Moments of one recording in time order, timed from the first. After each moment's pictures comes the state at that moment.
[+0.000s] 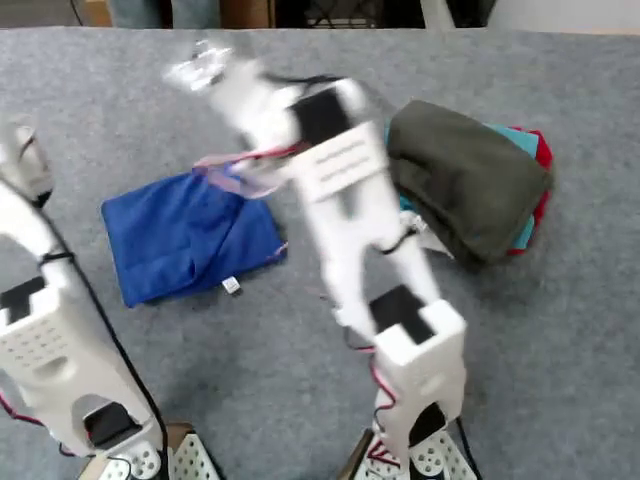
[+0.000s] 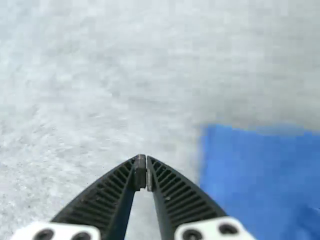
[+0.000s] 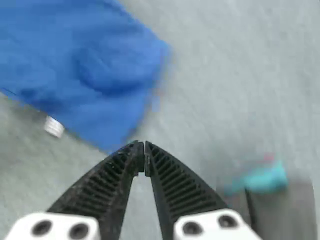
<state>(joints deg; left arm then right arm) -36.5 27.7 -32.3 90.0 0.4 -33.1 23.3 -47.1 94.9 29.7</state>
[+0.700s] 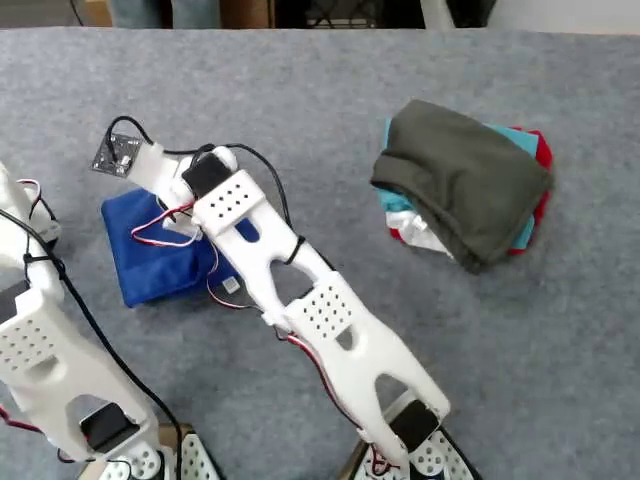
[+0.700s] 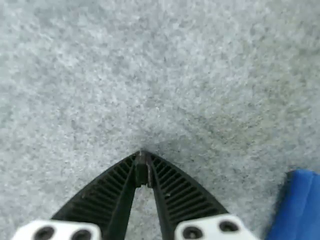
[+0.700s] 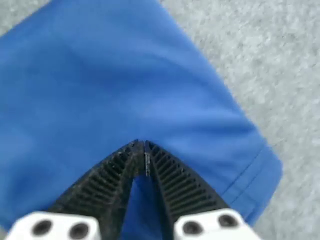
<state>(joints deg) -40.2 29.7 -5.6 61.1 0.1 -42.2 69.4 -80.7 87.8 29.7</state>
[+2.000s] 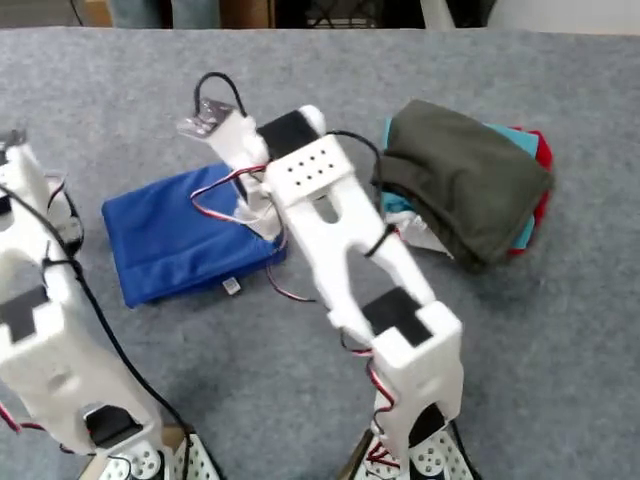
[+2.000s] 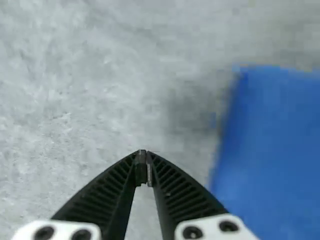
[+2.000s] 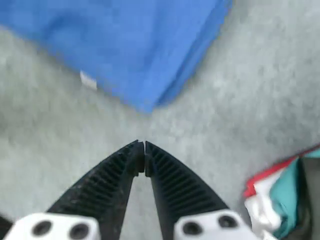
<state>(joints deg) -32.2 15.7 -3.9 80.4 -2.1 -32.9 24.0 -28.9 97.3 19.0</state>
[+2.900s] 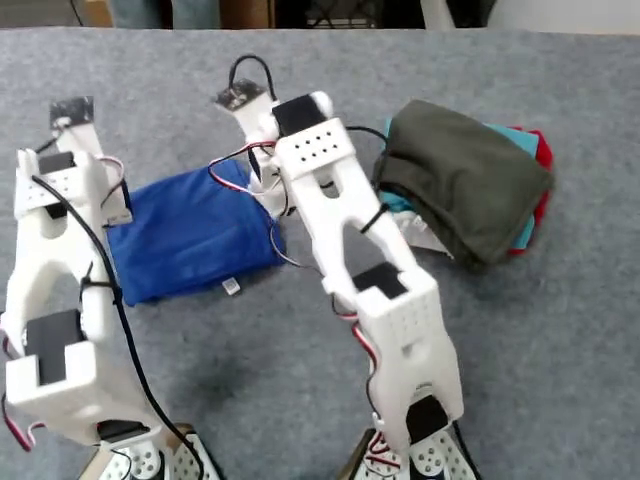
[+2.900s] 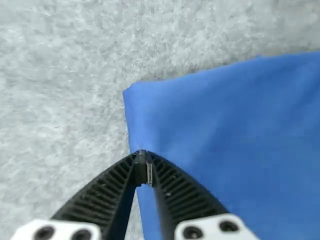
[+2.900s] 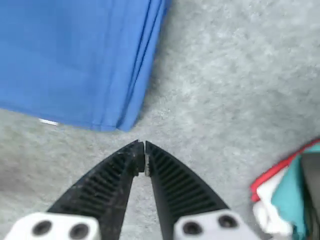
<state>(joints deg) -21.3 3.9 10.7 66.8 -2.3 -28.0 35.3 -42.0 100.6 10.2</state>
